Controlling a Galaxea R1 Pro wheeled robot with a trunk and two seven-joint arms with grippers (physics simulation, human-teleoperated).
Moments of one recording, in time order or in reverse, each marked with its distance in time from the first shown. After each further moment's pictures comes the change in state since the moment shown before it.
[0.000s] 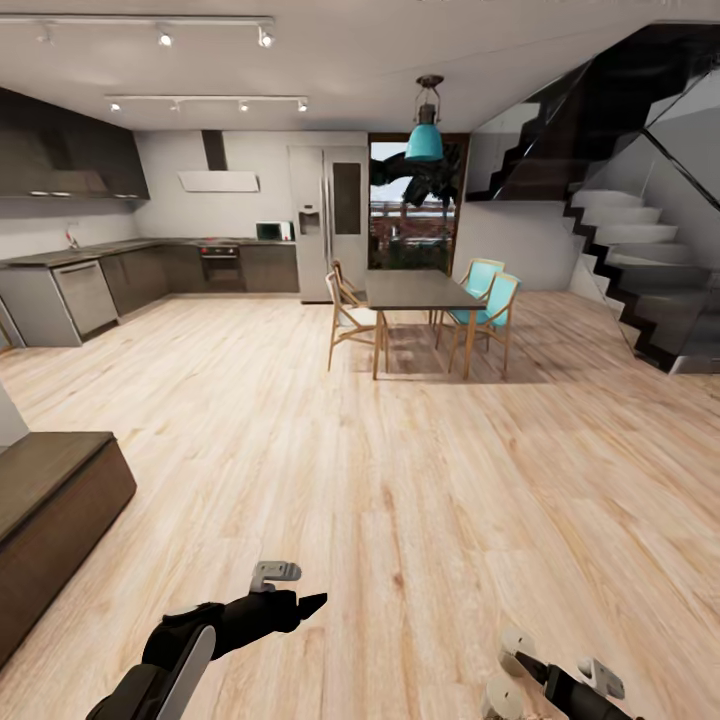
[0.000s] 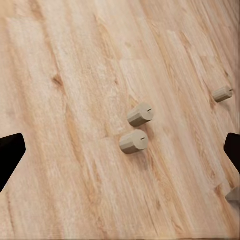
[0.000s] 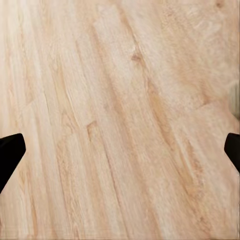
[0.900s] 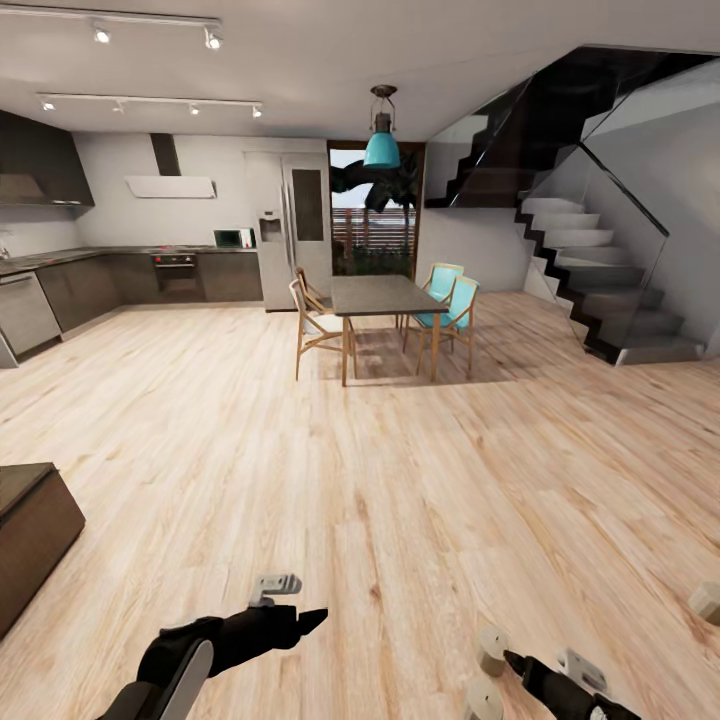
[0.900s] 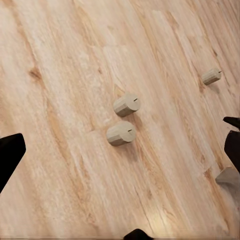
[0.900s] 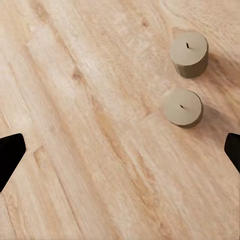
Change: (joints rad) left arm 0.048 -0.001 -0.007 -0.046 0.031 0.051 0.040; right arm -0.051 0.080 0.057 0.007 0.013 -0.033 -0.334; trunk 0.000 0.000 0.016
